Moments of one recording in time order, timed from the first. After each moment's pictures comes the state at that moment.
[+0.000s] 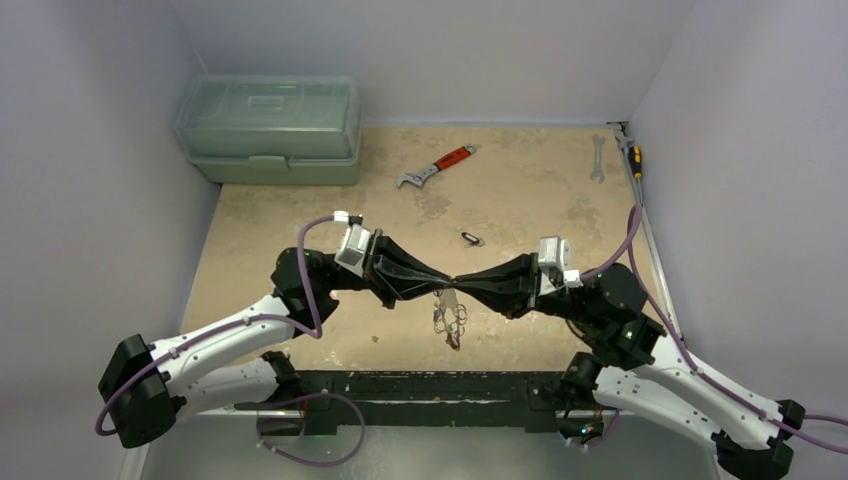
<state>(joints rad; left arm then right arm) -0.89 1.01 0.65 0.94 0.74 -0.47 0.94 0.58 0.69 0.16 -0.41 0.08</state>
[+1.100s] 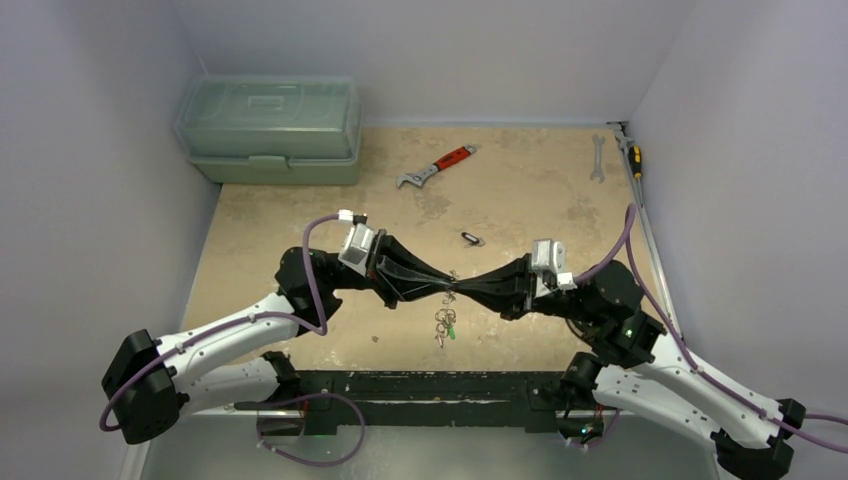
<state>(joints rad) -0.89 1.04 0.64 0.99 0.76 -0.49 0.94 0.60 0.71 0.11 -0.46 0.04</state>
